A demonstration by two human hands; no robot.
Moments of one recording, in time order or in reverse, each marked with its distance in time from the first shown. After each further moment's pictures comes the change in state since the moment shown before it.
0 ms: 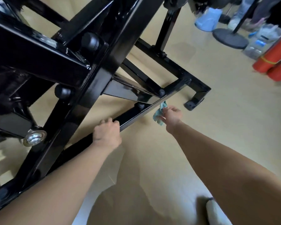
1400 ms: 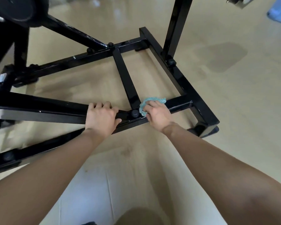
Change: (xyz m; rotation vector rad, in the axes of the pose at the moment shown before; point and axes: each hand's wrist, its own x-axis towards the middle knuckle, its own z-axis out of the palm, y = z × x) left_hand 0.133 0.189 -0.074 0.355 0.219 -0.294; right_hand 0.232 -0.088 -0.021 -1.087 -0.792 -1.516
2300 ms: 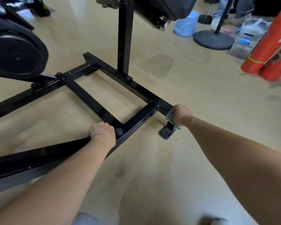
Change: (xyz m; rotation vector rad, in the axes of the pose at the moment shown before) left_hand 0.050 0.014 -0.040 0.176 -0.331 0.381; right_hand -0.079 0.046 -0.108 -0.084 -0.169 1.127
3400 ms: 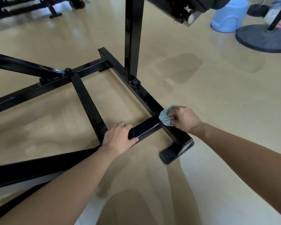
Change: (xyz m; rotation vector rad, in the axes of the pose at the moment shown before) left_hand 0.099 0.079 -0.009 -0.685 0.319 0.004; right_hand 0.117 0.013 -0.015 0.004 -0.043 -0.599
